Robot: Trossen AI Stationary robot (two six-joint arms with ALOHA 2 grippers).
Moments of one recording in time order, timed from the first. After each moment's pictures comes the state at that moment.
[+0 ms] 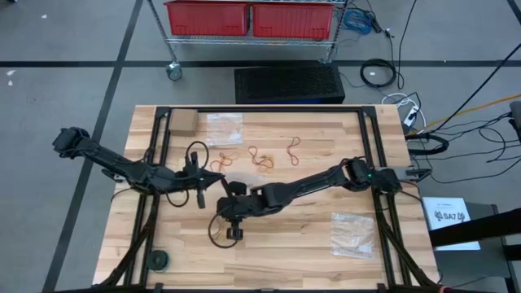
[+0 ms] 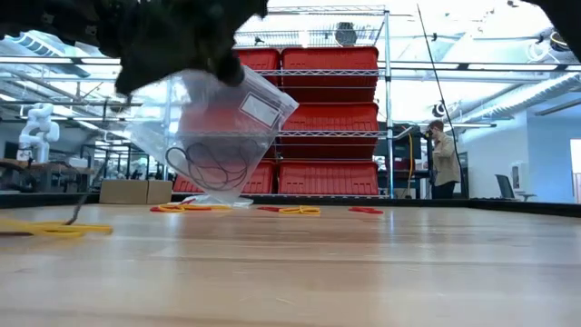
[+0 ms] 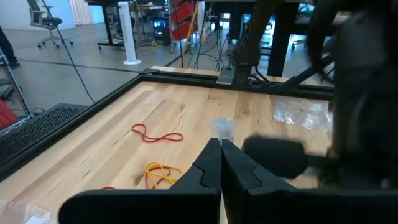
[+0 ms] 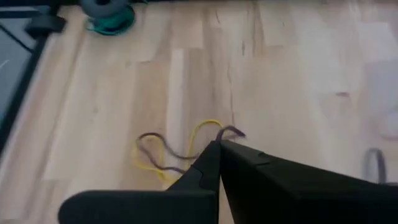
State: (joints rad) left arm -0.36 0.81 0.33 0.35 -0.56 -0.10; right arm 0.25 2.29 2.02 -0.49 0.14 0.22
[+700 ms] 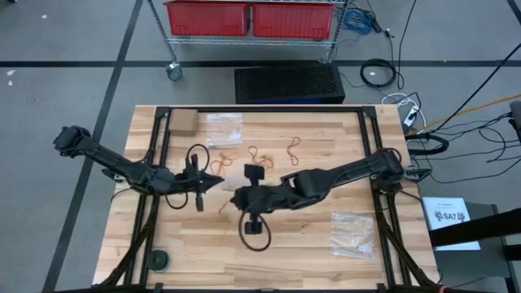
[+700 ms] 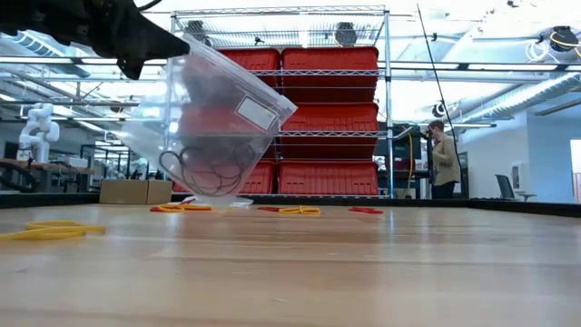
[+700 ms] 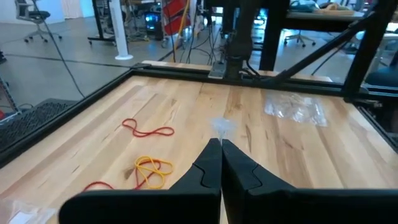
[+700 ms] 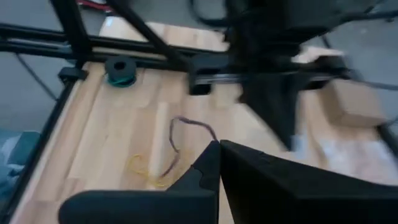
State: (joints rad) left arm -0.39 0.81 0.33 0.32 -0.55 -0.13; right arm 0.31 1.98 2.02 -0.66 0.34 0.08
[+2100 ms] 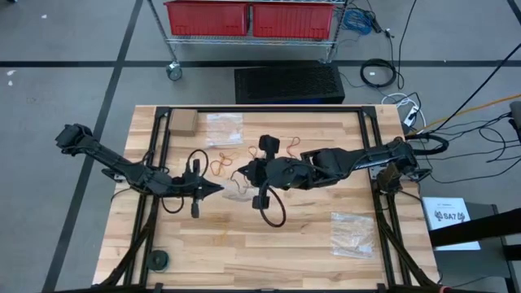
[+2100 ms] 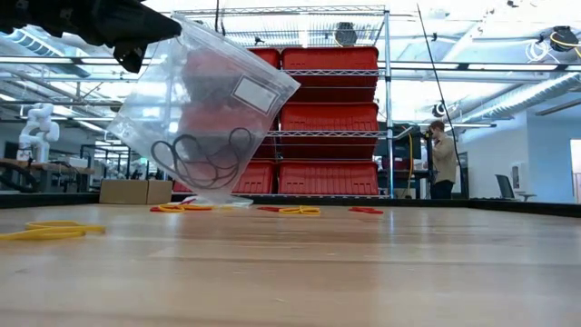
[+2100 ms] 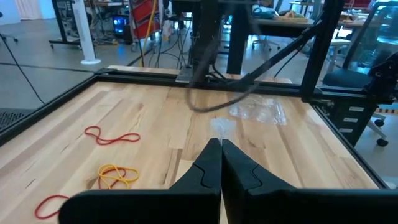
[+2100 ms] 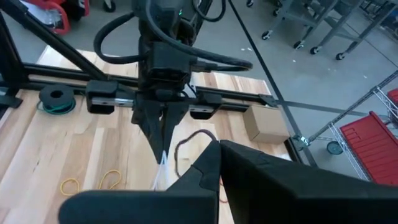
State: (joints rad) left arm -0.44 0.81 0.33 0.36 -0.48 -0.12; right arm 0.25 1.84 2.02 -0.68 0.48 -0.04
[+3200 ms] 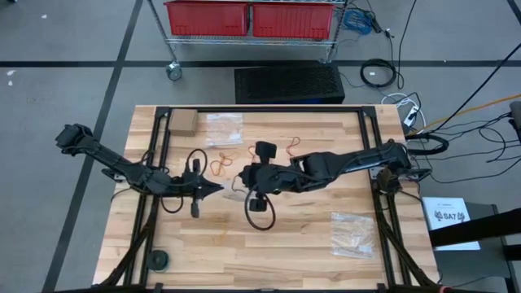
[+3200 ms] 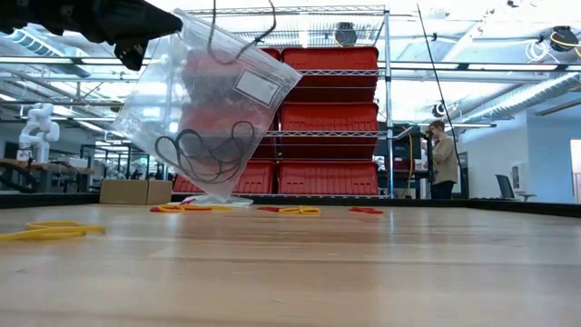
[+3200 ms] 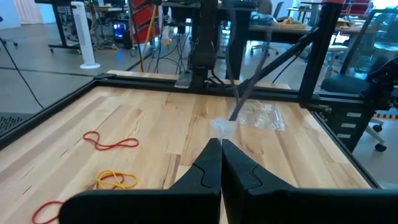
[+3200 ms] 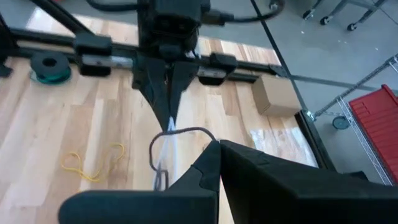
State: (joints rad) left arm -0.44 0.81 0.33 0.38 -0.47 -0.12; right arm 0.24 1.90 2.02 -0.77 0.46 0.02
